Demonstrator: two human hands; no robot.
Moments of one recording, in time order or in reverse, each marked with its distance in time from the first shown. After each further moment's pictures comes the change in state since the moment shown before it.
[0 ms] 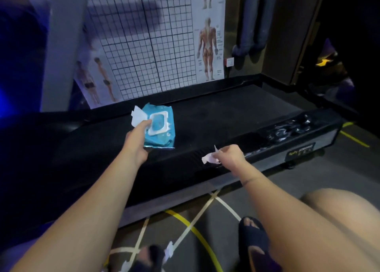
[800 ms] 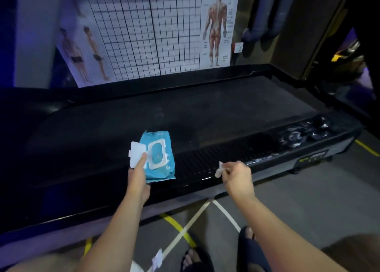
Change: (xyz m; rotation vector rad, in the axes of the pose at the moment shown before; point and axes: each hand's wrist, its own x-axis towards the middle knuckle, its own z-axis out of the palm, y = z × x) left_hand 0.046 -0.139 -0.041 -0.183 0.134 -0.109; right_hand 0.033 0.057 0.050 -0.173 0.180 -0.226
